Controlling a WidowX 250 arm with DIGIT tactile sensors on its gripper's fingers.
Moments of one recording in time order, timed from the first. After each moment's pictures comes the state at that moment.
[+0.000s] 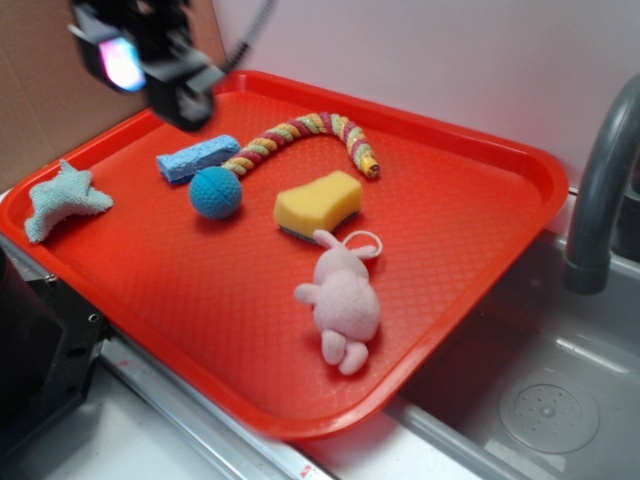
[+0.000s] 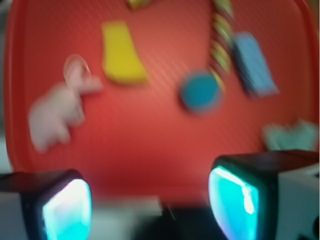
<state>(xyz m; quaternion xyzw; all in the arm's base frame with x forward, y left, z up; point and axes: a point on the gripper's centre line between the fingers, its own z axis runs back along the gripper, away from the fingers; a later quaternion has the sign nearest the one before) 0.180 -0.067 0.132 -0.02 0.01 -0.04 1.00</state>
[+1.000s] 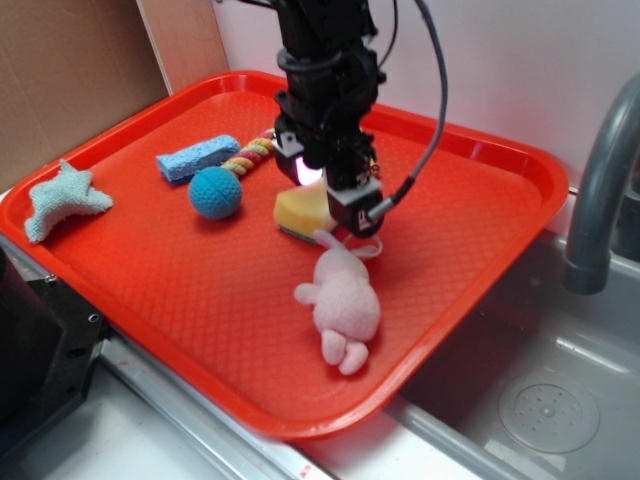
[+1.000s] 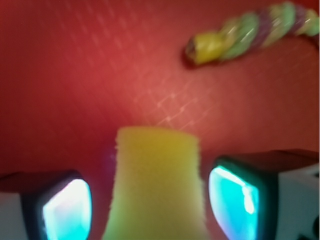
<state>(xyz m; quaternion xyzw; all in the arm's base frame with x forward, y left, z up) 0.249 -0.078 0.028 0.00 0.01 -0.10 1.00</state>
